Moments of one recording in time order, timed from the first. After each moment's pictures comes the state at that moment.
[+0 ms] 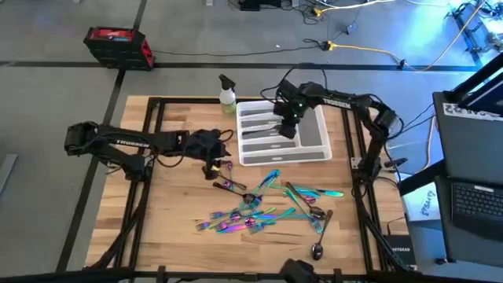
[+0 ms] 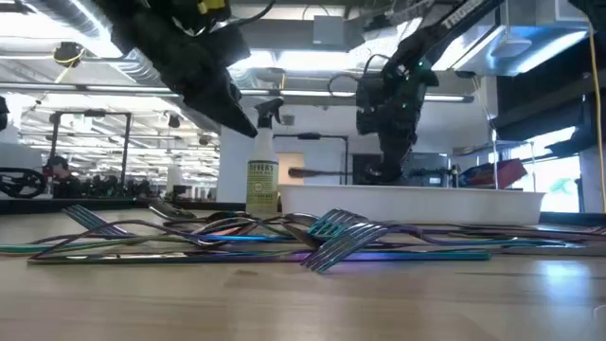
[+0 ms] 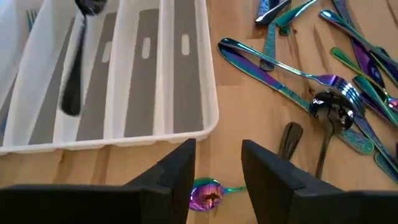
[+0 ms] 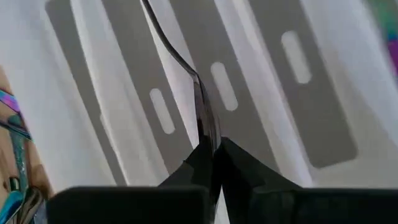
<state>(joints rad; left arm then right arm) 0.13 1.30 0.73 -0.12 -0.01 0.13 -0.65 1.85 1.35 -0.88 -0.31 -0.29</state>
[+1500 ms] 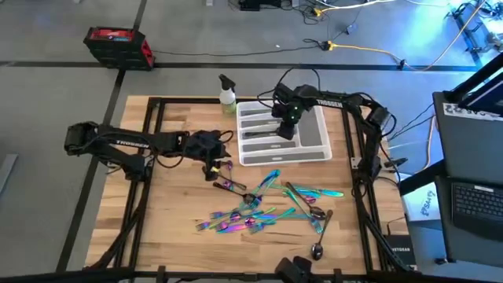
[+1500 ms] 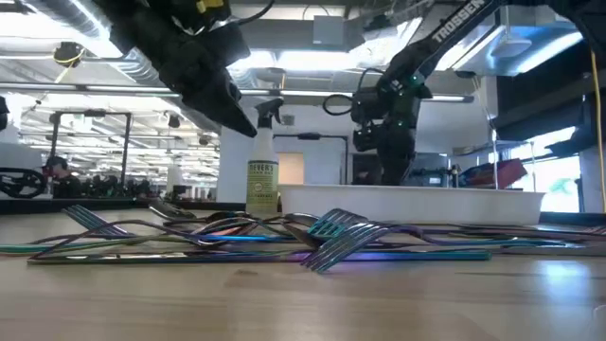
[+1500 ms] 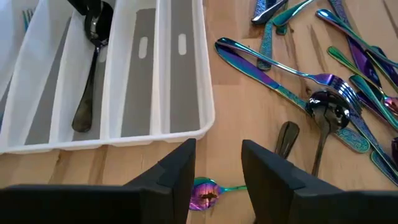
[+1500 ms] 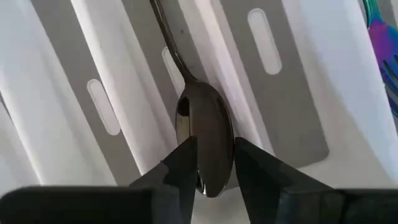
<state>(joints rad) 0.12 1.30 0.73 -0.12 -0.01 0.13 -0.65 1.91 1.35 -0.84 -0.18 -0.34</state>
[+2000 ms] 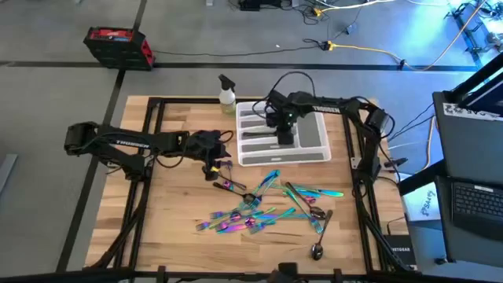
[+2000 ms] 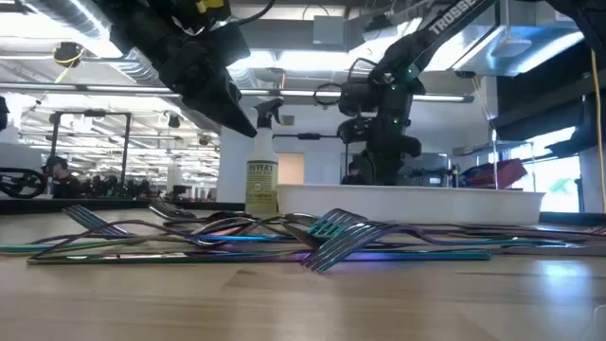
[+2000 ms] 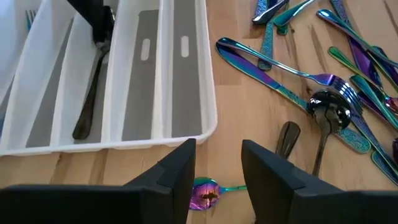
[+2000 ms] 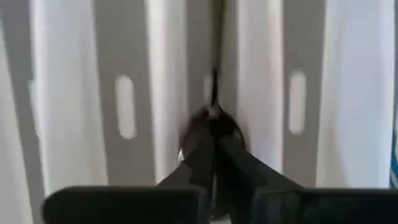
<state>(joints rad) 0.12 1.30 0.73 -0.12 -0.01 0.13 -0.54 1.91 1.35 -0.77 -0.12 -0.59</state>
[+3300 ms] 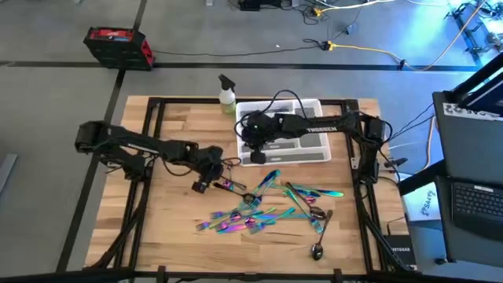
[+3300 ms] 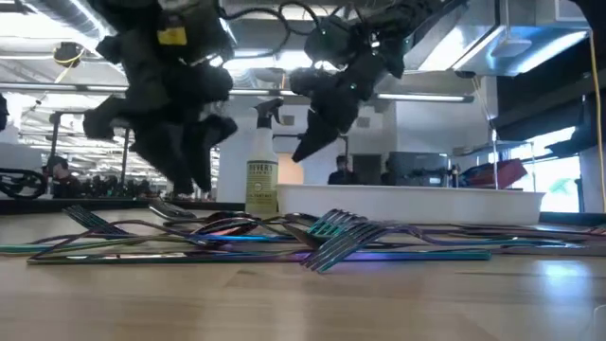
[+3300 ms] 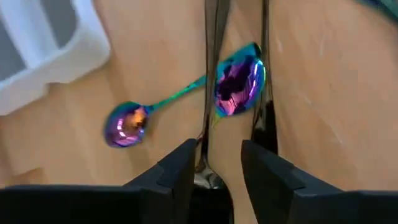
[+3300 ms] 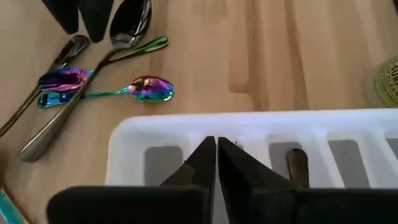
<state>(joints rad) 0.02 1.45 0.73 -0.34 0.02 0.42 -0.24 1.90 1.35 -0.34 -0.14 -0.24</state>
